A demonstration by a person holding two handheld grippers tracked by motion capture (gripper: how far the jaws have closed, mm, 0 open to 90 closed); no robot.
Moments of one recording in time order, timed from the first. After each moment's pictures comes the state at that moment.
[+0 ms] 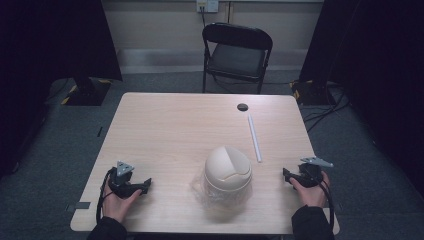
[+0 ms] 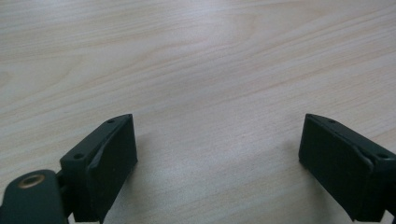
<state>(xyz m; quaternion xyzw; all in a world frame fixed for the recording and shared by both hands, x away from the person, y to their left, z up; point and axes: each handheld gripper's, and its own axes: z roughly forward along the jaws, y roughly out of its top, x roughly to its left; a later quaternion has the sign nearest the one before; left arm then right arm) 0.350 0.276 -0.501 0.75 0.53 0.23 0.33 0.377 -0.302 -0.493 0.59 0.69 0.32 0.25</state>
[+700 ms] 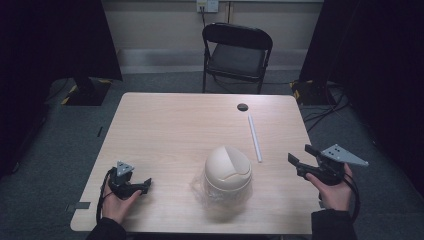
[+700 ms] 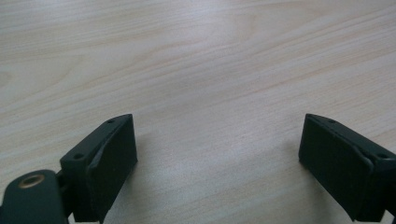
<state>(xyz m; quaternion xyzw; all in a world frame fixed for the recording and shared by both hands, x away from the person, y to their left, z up) 0.350 0.276 -0.501 0.75 0.53 0.23 0.33 0.344 -0.305 -0.391 0.43 0.70 0.50 0.28</state>
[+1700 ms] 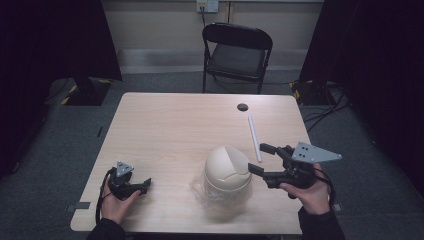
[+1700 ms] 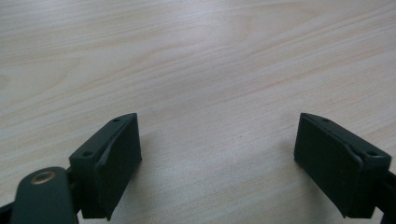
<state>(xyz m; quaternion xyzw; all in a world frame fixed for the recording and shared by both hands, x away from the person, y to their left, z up) 0.349 0.276 -0.501 0.75 0.52 0.22 0.34 0.324 -0.213 -0.342 0.24 0.74 0.61 0.15</state>
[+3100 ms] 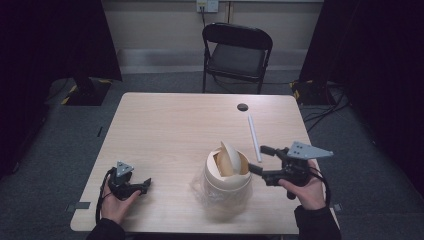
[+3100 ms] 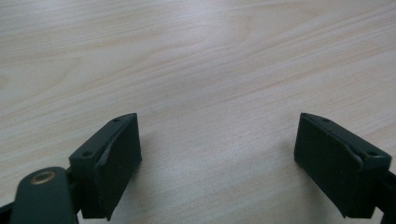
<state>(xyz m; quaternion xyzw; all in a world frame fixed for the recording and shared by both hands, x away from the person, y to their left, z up) 0.349 0.276 -0.501 0.75 0.52 0.22 0.34 0.342 -0.219 -0.367 0.29 0.74 0.59 0.14</state>
